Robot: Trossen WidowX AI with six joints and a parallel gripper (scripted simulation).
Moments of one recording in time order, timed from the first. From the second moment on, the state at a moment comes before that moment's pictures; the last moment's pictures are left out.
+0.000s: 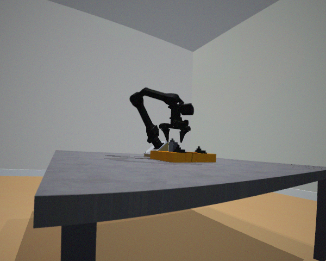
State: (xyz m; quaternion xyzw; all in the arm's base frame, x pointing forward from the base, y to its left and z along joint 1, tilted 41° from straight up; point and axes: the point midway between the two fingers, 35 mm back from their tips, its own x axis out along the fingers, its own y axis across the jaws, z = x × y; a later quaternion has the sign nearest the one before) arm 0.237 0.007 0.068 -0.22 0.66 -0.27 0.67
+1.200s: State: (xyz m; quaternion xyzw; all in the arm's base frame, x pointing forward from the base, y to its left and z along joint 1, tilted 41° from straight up) arm 0.232 0.016 0.083 -0.22 0.66 -0.27 0.66
